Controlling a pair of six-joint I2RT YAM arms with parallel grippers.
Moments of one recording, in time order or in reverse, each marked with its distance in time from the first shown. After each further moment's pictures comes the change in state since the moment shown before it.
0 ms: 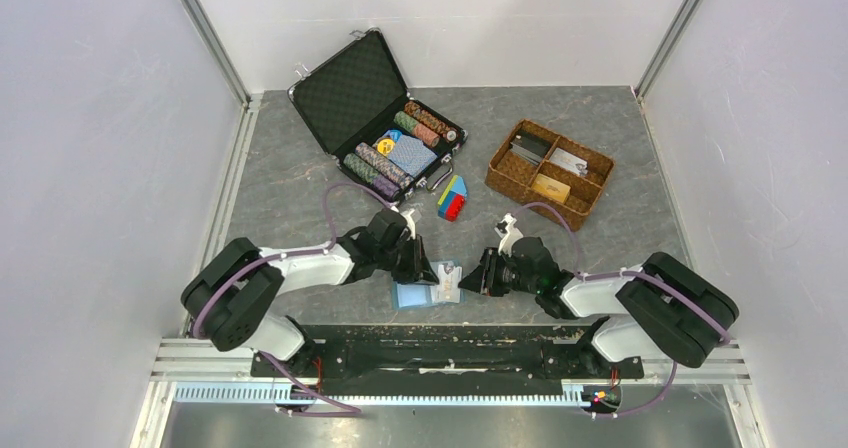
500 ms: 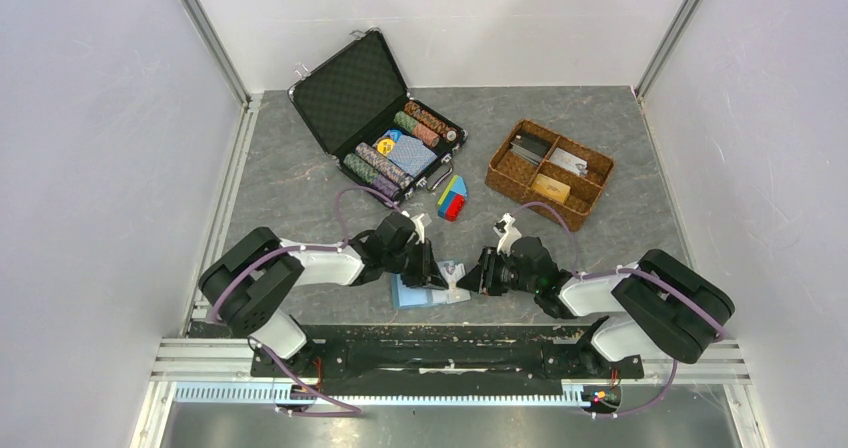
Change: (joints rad) left arm -0.037 0.113 -0.001 0.138 0.050 -0.029; right arm 0.006 0.028 0.002 0.041 -0.002 0.000
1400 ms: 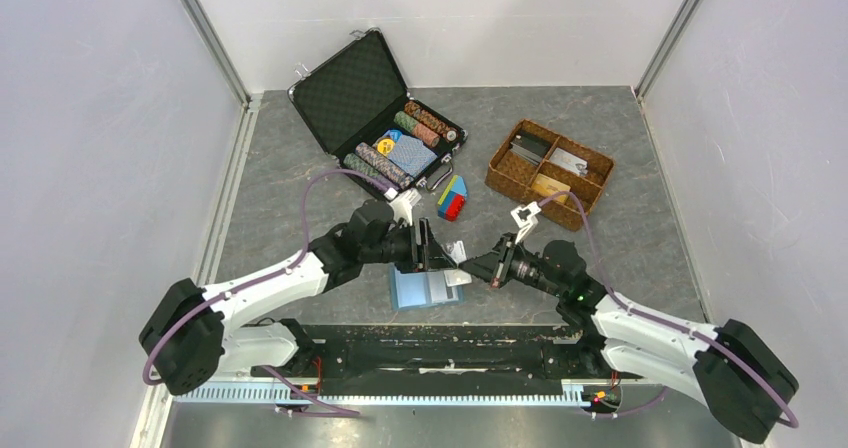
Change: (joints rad) left arm -0.010 -0.390 0.055 -0.181 -0.033 -0.018; right arm 0.004 -0.461 -0.020 -0.068 -0.026 -0.010
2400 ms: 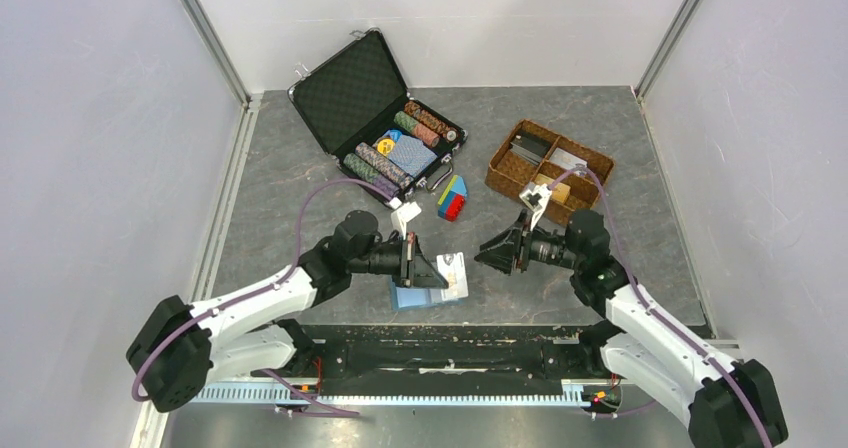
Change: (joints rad) left arm 0.008 -0.100 -0.129 0.207 0.256 -0.027; right arm -0.282 -0.131 0.127 -0.261 -0.396 -0.357
